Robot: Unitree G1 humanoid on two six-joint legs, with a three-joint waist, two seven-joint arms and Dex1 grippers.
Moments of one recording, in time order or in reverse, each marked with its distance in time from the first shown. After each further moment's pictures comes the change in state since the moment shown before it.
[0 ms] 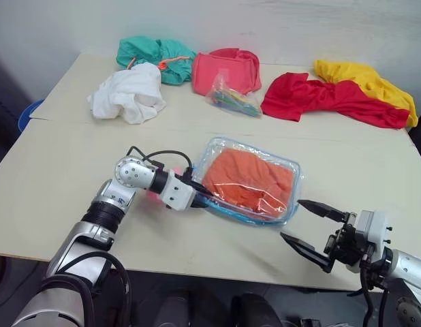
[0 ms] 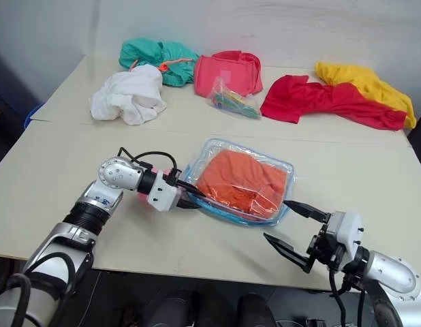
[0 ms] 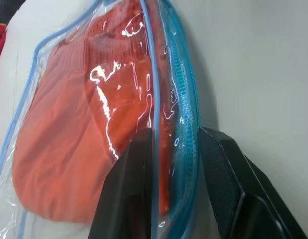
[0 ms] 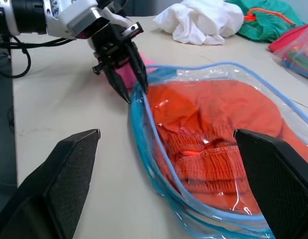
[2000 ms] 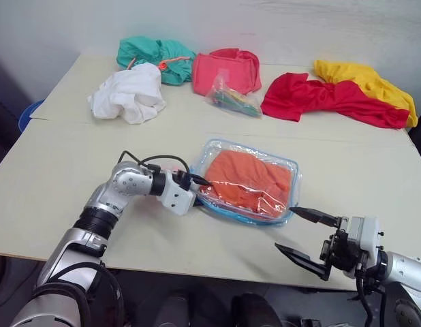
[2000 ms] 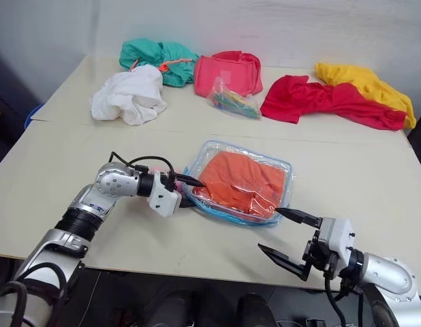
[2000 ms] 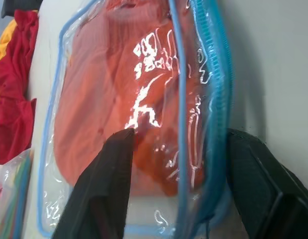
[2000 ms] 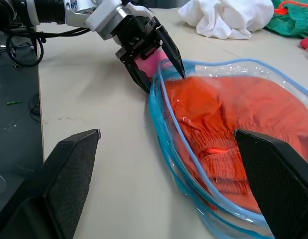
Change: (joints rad) left arm 0.053 0.034 0.005 -0.065 0.201 -0.088 0.298; right arm 0.007 -0.006 0.026 -0.026 -0.037 0.005 0.056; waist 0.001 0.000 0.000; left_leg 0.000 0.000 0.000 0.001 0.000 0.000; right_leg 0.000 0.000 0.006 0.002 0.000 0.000
